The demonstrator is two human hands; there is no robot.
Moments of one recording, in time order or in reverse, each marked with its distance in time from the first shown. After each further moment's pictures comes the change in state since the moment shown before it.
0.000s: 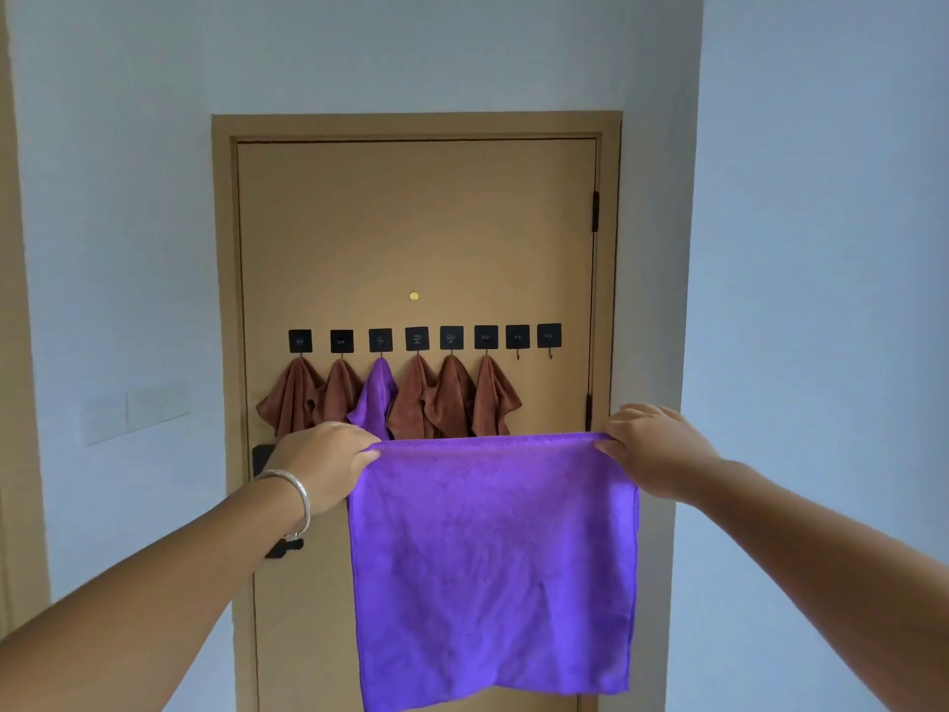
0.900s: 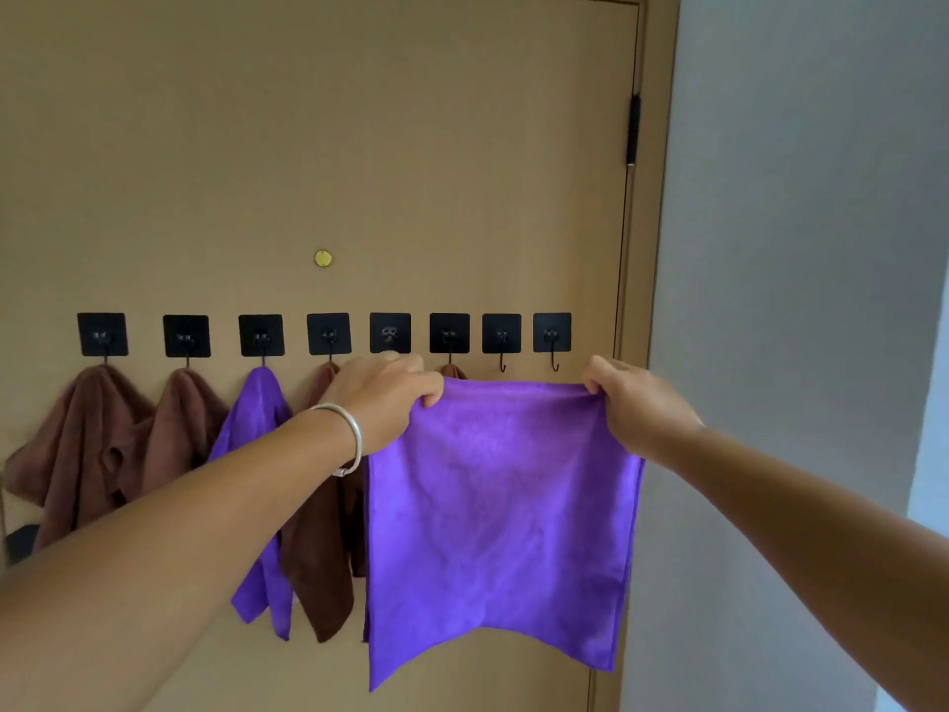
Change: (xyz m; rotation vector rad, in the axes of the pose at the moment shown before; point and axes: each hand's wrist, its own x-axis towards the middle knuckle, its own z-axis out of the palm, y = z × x) left_hand 0.397 -0.032 0.200 0.111 0.200 0.370; right_hand 0.334 0.096 0.187 0.152 0.243 0.084
